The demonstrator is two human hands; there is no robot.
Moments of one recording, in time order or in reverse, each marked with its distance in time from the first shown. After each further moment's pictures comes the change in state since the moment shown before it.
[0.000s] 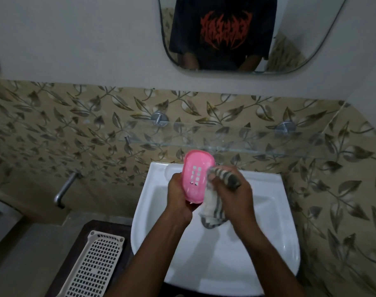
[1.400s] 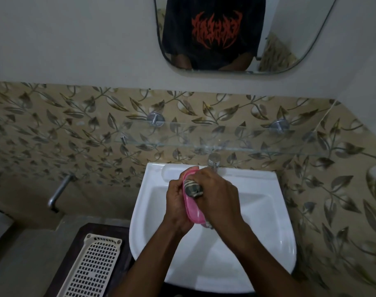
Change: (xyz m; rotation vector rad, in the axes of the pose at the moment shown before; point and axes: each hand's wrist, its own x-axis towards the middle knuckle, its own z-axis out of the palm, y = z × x) left_hand -0.020 -0.012 -0.005 -0.166 -0.216 -0.014; right_hand -0.011 -0.022 0.025 -0.850 -0.176 -0.419
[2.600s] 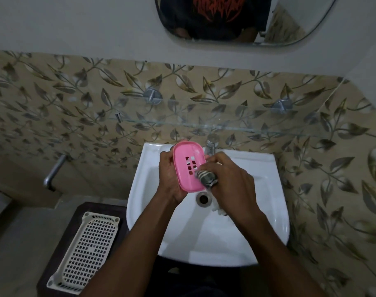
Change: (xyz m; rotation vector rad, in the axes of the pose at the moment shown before) left_hand 0.015 0.015 -0.003 0.029 0.111 -0.014; right_hand -0.022 0.020 -0.014 -0.116 -0.106 0.072
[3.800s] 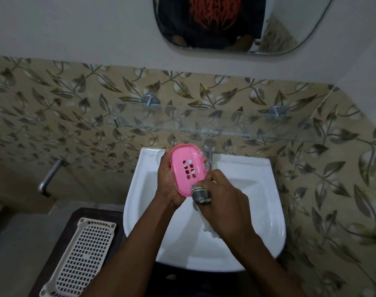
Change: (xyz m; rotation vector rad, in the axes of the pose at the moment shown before) left_hand -0.006 0.000 0.007 -0.041 -0.108 0.010; right_hand -0.027 -0.011 0.001 0.028 -0.031 0.045
